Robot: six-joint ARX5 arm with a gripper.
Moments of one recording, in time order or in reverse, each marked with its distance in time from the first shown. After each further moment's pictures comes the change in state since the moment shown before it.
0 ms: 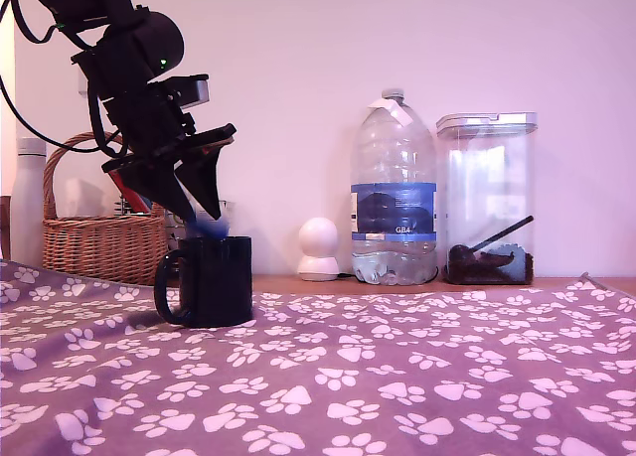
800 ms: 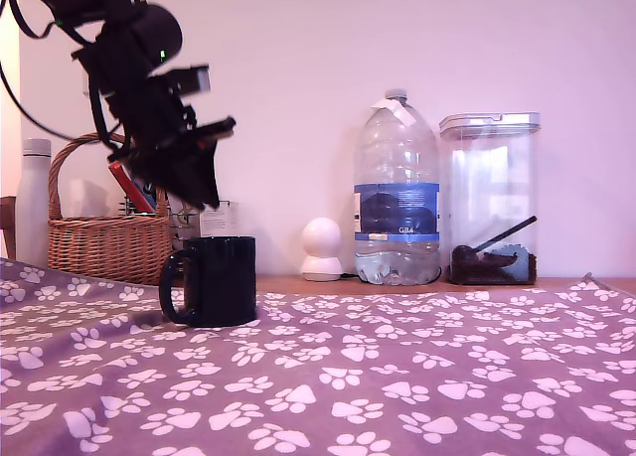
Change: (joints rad) arm 0.002 -0.043 0.000 0.079 0.020 0.041
